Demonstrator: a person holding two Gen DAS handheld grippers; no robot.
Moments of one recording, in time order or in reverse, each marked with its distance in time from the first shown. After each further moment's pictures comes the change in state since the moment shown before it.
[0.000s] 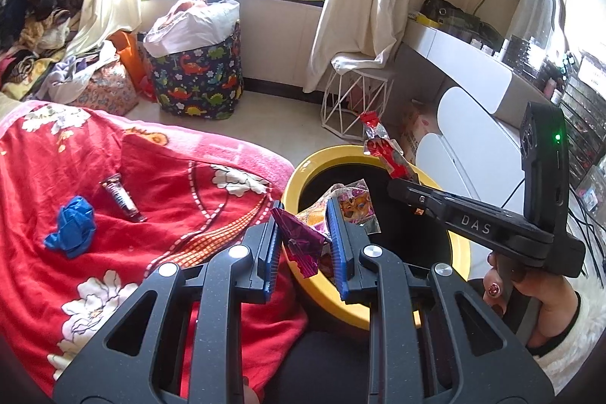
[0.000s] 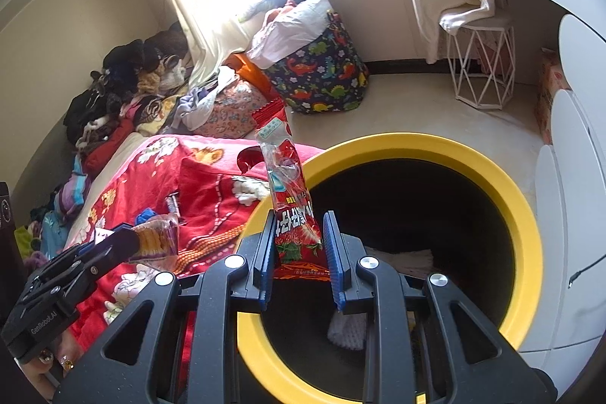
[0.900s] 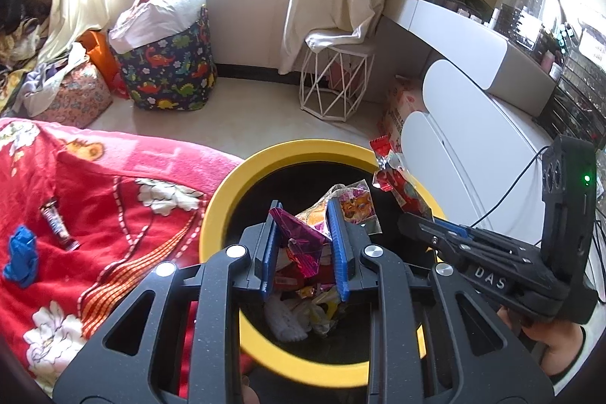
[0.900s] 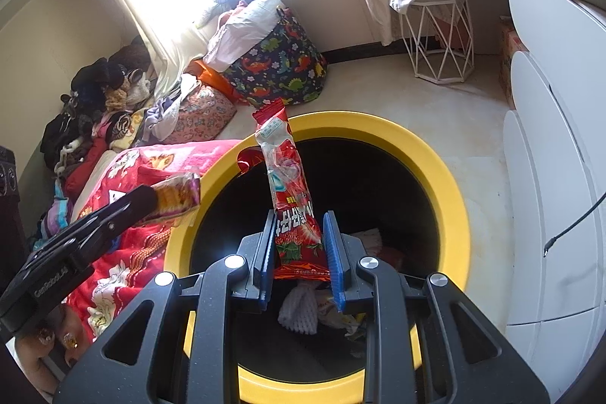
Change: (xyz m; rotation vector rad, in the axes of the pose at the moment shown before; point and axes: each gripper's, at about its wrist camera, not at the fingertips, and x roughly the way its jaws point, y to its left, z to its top) left arm 0.071 -0.059 0.020 0.067 0.085 -0.039; right arm -0.017 -0.062 -0.019 0.123 0.016 -0.083
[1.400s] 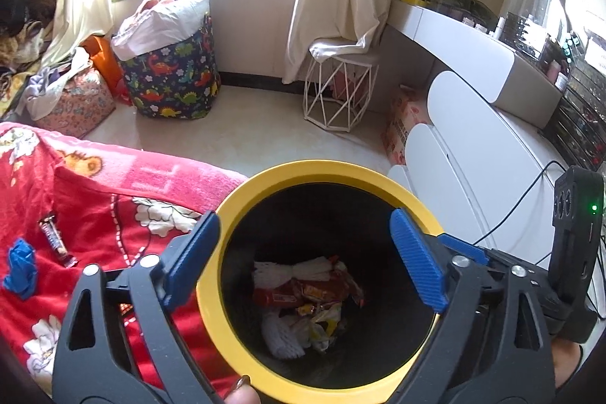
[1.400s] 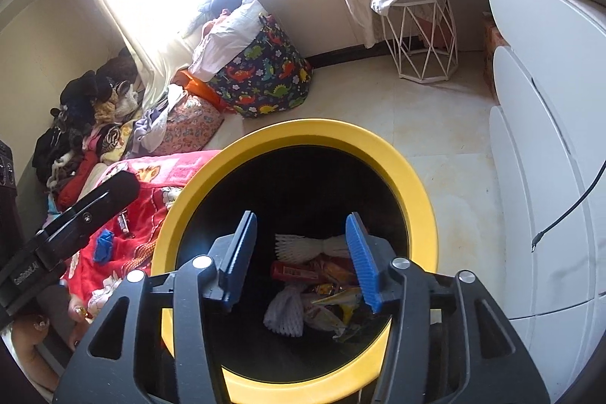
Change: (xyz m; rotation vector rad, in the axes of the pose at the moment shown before) left arm 0.004 -0.001 0.013 -0.017 -0.041 0.023; right arm -0.009 -0.011 0.001 0.037 -0.026 -0.040
